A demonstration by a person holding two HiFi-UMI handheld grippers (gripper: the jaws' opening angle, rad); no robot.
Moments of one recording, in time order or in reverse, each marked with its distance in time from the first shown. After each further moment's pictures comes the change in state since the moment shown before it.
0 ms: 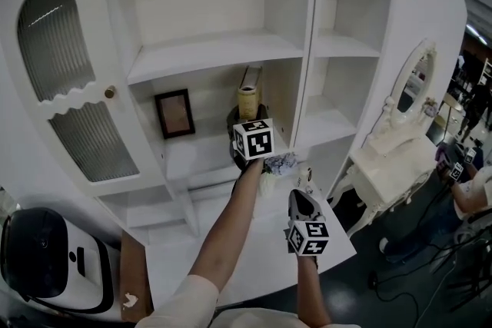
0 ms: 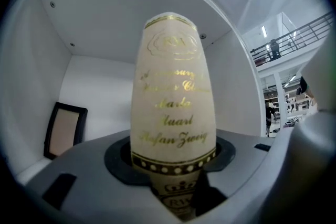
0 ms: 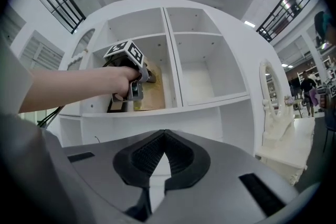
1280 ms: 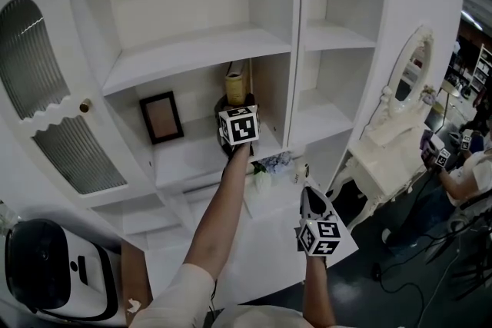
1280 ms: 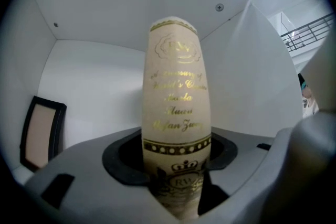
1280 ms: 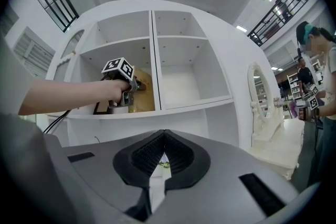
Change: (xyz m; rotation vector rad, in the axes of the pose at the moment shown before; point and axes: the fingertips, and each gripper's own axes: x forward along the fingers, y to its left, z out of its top) left arm 0.064 0.012 -0.008 0.003 0.026 -0.032; right arm -0.005 -0.057 0.007 0.016 -0.018 -0.095
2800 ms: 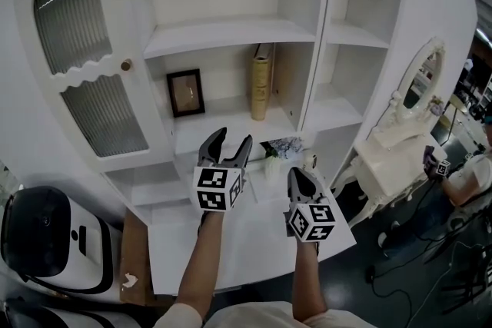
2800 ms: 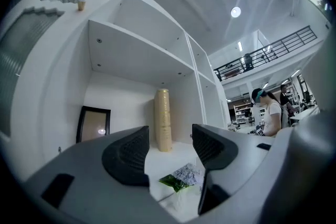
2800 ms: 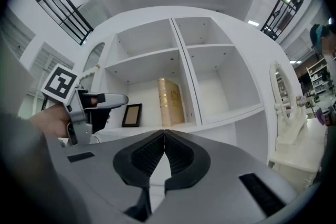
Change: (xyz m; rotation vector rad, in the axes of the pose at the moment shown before) left arm -0.251 0.015 -0.019 0.062 -0.126 -0.185; right arm -0.019 0.102 0.042 -0.004 -0.052 0.204
